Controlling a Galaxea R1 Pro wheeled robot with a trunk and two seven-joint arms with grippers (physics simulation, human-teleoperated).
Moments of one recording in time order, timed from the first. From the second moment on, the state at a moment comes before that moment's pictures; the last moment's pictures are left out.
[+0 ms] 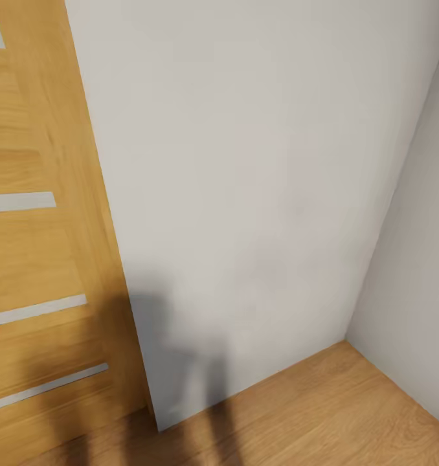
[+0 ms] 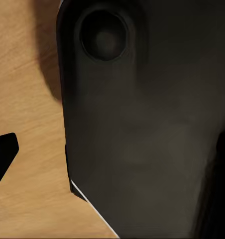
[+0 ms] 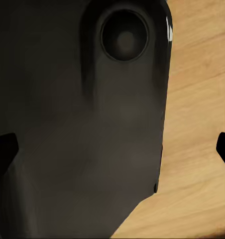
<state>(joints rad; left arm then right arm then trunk) 0.00 0.00 0.00 0.00 0.00 0.00 0.00 0.00 0.00 0.00 0.00 0.00 0.00 0.00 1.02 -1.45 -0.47</state>
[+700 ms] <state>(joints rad) 0.00 -0.03 0.00 -0.02 0.00 0.01 0.00 -0.02 0.03 0.00 -0.02 -0.01 -0.05 0.01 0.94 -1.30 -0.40</state>
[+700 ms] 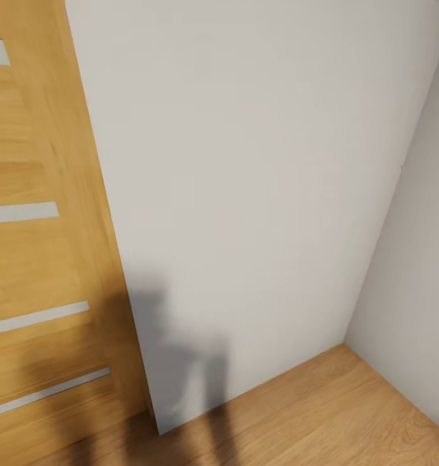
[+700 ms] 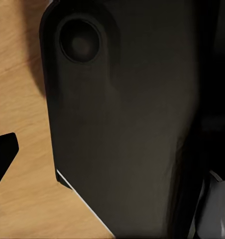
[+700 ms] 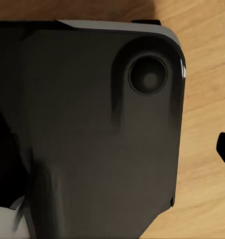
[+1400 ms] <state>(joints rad) 0.00 -0.03 0.00 -0.02 0.00 0.01 0.01 -0.02 0.04 0.00 -0.02 0.00 -0.17 0.01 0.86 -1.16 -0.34</state>
